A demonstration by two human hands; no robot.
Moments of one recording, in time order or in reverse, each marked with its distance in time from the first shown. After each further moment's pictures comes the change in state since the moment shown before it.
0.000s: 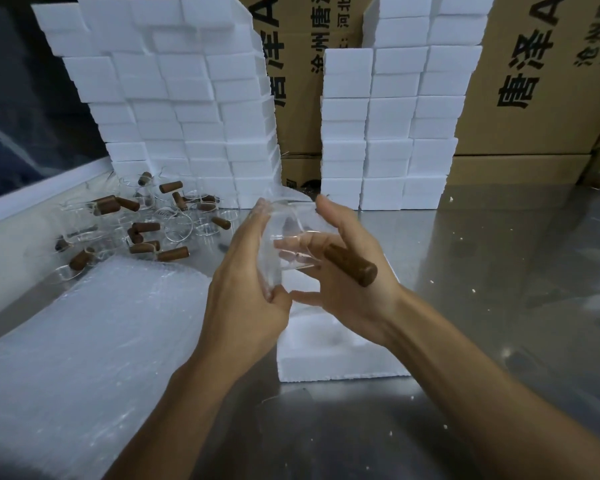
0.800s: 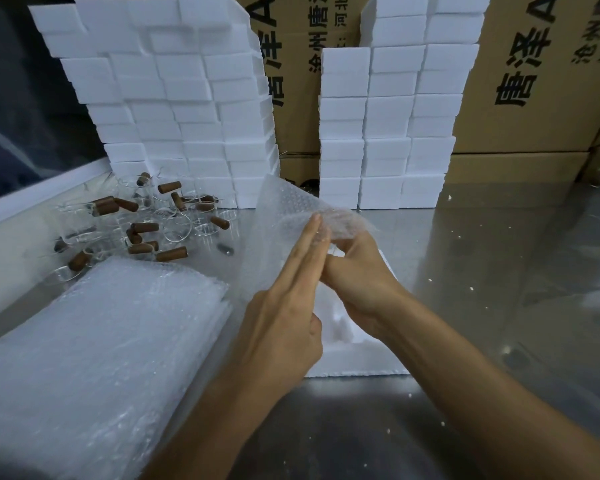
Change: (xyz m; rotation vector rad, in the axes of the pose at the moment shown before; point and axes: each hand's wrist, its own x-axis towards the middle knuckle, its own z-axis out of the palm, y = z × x) left_hand -0.019 0.014 0.024 0.160 -0.175 0.306; right_hand 0.011 0.013 -0.009 -0.273 0.280 -0.354
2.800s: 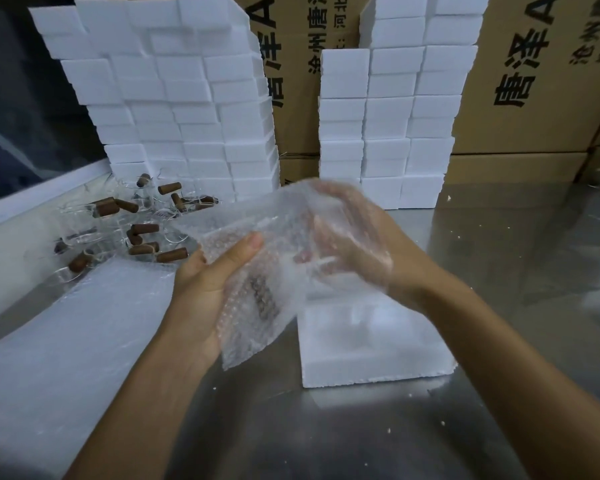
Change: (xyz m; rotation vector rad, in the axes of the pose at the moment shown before) left_hand 0.014 -0.035 -0.047 -1.294 0.280 -0.739; right_hand -0.003 -0.039 -0.032 -0.073 -0.278 -0.120
